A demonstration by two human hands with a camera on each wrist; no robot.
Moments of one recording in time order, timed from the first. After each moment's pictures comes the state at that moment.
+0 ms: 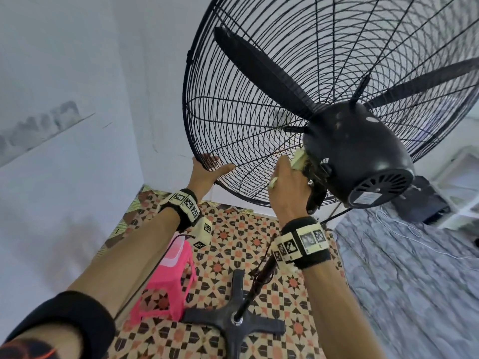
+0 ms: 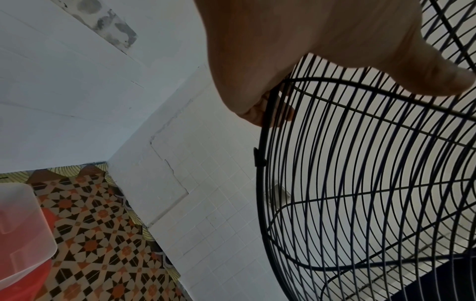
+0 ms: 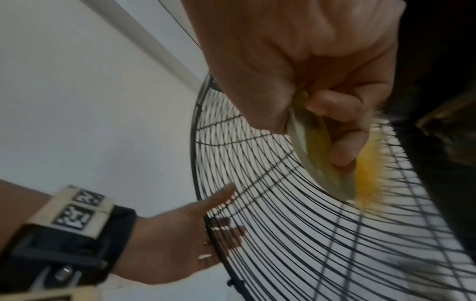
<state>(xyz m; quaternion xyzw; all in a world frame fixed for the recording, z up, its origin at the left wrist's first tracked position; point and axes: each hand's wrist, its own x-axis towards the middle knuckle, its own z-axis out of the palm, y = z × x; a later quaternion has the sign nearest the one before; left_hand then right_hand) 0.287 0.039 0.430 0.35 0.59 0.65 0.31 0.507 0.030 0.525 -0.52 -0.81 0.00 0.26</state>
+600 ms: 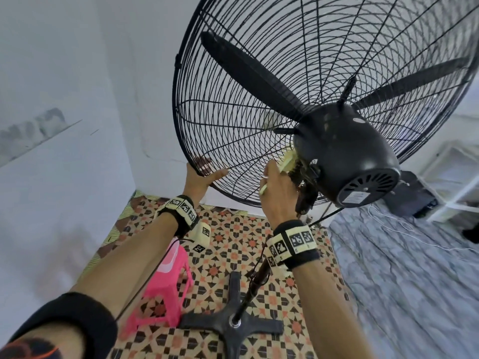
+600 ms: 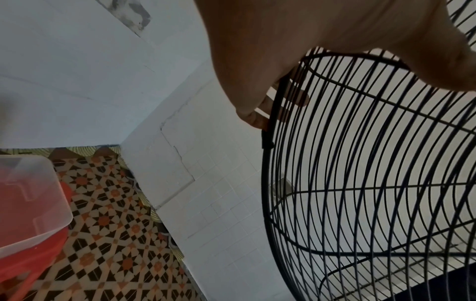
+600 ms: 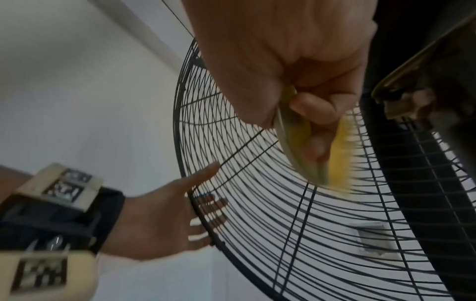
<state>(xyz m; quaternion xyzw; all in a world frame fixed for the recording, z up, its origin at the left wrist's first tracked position) 0.290 0.044 0.416 0.35 0.56 0.68 0.32 0.509 0.033 0.512 -0.52 -0.81 0.00 0.27</state>
